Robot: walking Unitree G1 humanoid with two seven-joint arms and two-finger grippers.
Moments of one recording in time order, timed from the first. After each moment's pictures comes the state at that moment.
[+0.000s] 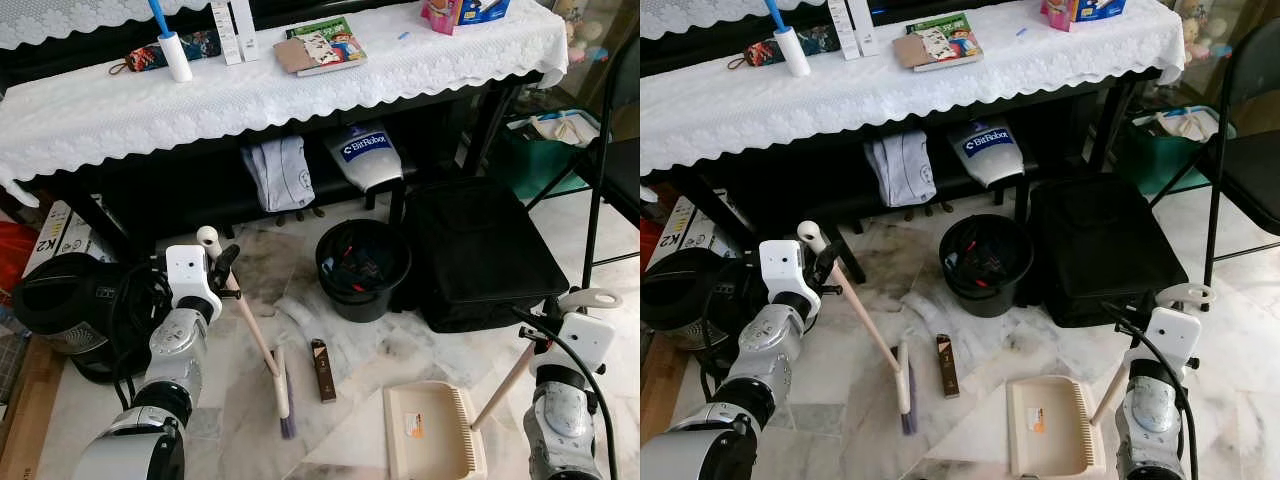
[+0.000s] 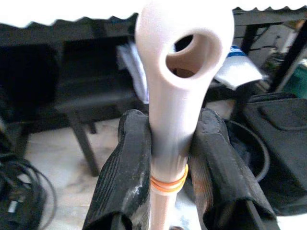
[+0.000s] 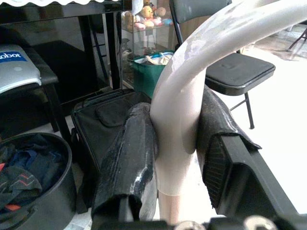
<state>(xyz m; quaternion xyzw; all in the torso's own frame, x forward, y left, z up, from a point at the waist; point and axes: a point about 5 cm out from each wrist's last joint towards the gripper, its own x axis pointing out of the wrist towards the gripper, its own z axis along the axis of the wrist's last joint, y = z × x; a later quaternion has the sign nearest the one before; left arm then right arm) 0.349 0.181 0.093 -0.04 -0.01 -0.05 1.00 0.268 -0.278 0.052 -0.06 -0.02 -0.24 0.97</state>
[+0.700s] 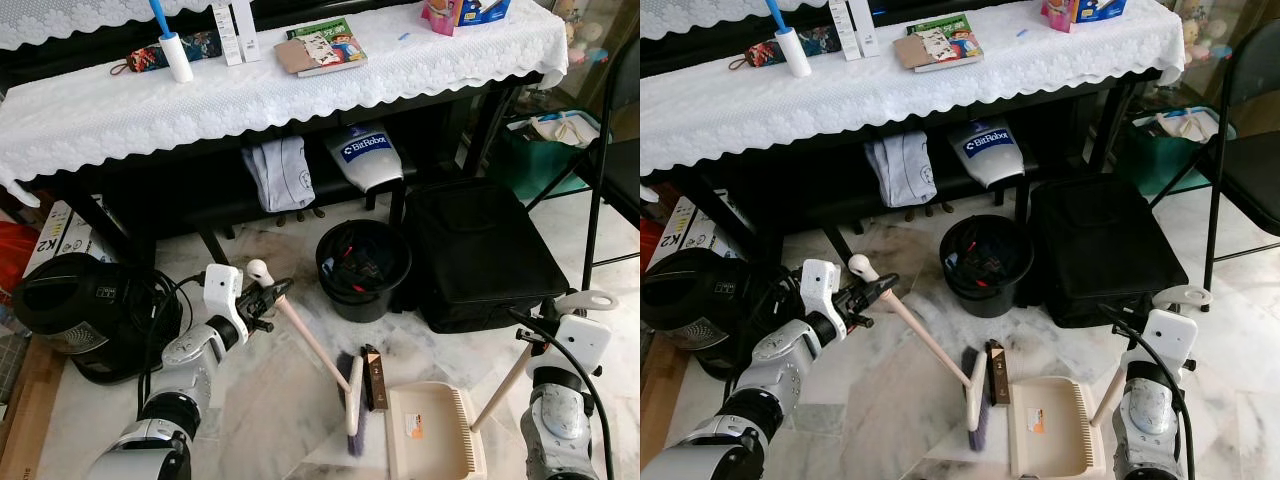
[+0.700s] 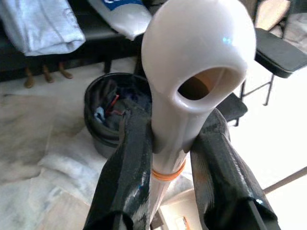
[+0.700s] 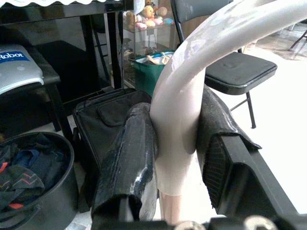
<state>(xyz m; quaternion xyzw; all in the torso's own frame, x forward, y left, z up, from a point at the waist) 0.336 0.156 0.076 -0.10 0.07 -0.27 0.96 0.268 -0.275 0.051 -0.06 -0.02 -0.23 0.97</state>
